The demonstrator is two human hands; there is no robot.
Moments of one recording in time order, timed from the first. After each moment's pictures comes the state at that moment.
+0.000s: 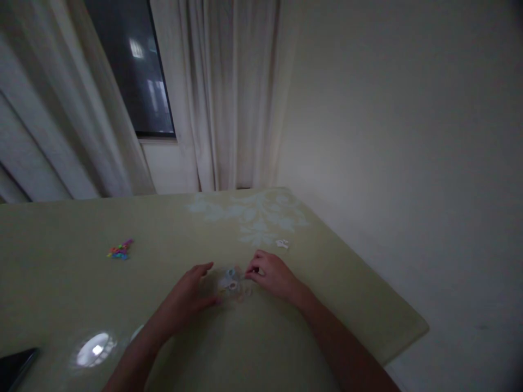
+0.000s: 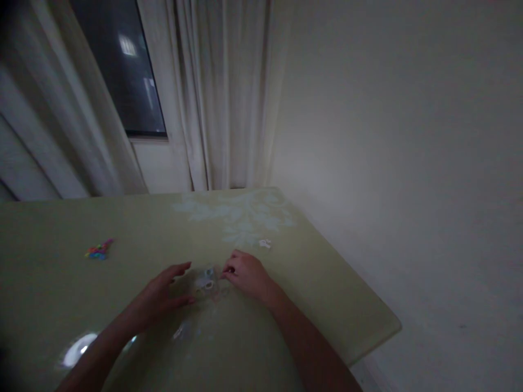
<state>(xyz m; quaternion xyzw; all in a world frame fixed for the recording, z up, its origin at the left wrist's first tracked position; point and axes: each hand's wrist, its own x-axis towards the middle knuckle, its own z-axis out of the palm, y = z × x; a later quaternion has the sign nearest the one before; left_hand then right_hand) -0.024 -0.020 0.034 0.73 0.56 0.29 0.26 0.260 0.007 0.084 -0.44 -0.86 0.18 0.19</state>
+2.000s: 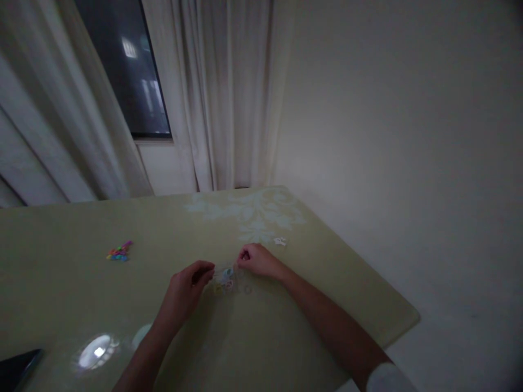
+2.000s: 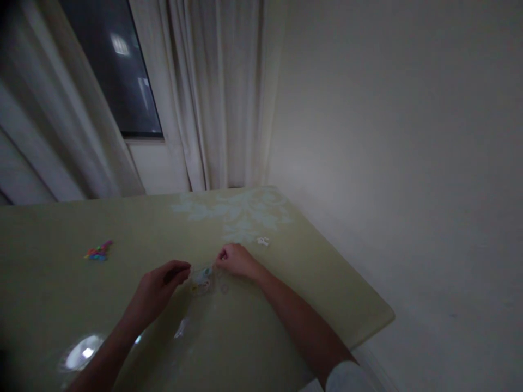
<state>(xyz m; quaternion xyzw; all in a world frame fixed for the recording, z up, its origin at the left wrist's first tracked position) -0.003 -0.023 0.065 0.67 0.58 0.37 0.28 0.231 0.053 0.071 -0.52 -0.80 0.27 0.15</state>
